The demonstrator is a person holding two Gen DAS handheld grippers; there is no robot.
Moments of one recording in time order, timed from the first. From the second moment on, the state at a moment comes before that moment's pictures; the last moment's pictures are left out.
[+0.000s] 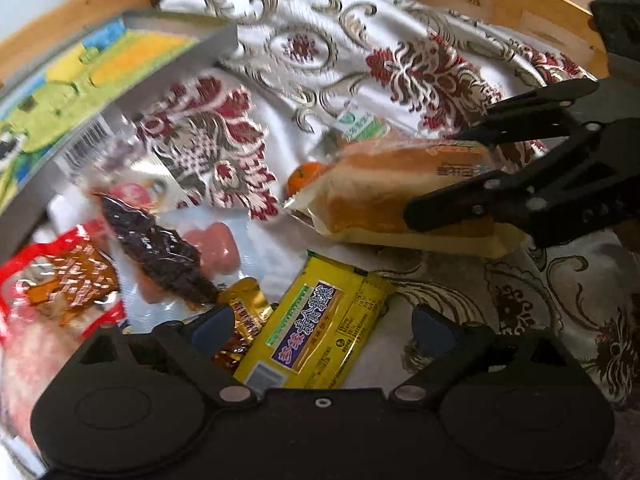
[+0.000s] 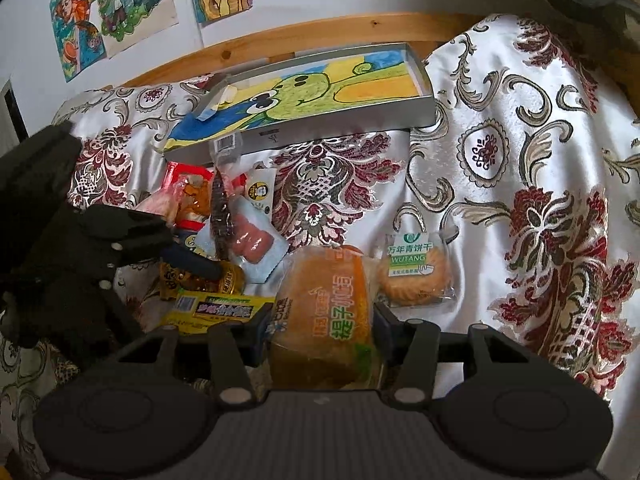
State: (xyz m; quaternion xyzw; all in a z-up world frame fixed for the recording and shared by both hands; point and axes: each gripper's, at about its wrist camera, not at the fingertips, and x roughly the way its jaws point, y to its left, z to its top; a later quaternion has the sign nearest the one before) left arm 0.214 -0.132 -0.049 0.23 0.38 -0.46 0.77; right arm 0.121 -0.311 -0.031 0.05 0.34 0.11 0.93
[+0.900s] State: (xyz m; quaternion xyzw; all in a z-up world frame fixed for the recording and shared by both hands) left arm 0.163 -0.059 -0.054 -0.02 0.46 -0.20 0.86; right arm 0.102 -0.277 -0.053 0.00 0.34 0.11 0.94
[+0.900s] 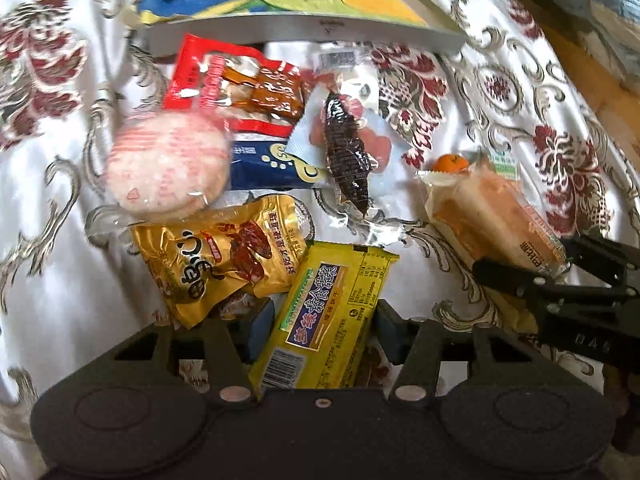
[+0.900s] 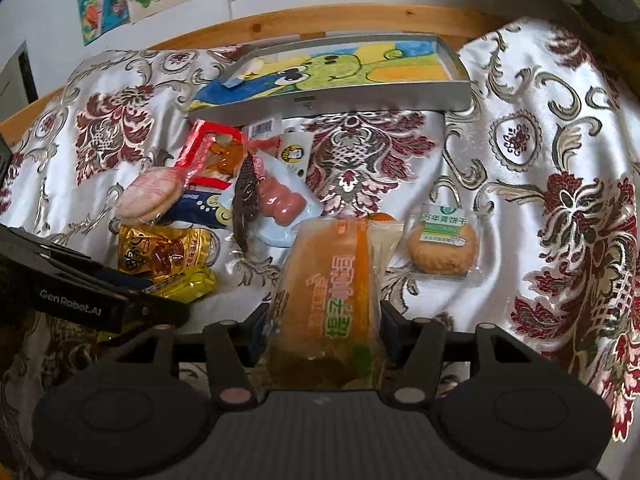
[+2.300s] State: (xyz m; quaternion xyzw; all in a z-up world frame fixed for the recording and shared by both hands) left arm 0.131 -0.067 -0.050 0.02 0.37 -0.20 0.91; right arm 0.085 -0.242 -0.074 -0.07 0.21 0.07 0.97
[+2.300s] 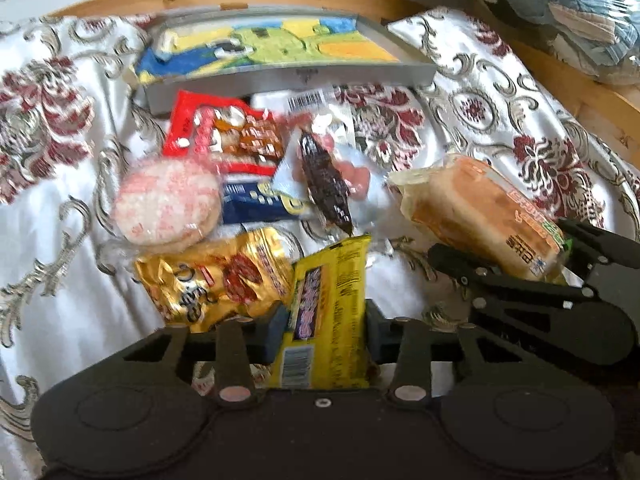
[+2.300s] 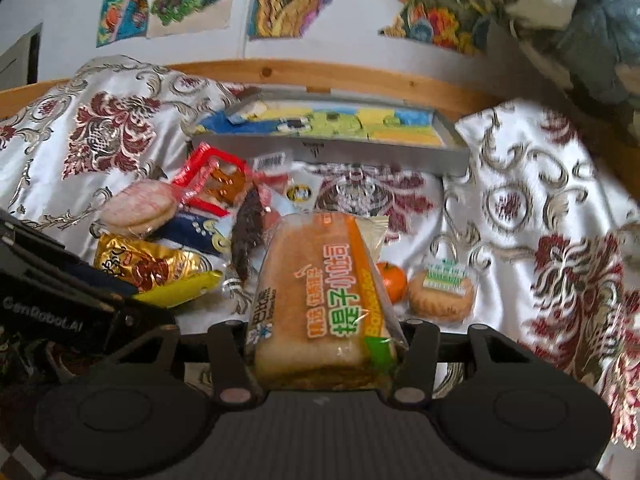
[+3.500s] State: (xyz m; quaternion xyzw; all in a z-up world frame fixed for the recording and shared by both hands) left arm 0.130 -0.051 -0.030 -0.04 0.28 -0.19 0.94; right arm 0.078 -0.235 -0.056 -0.08 0.15 0.08 0.98
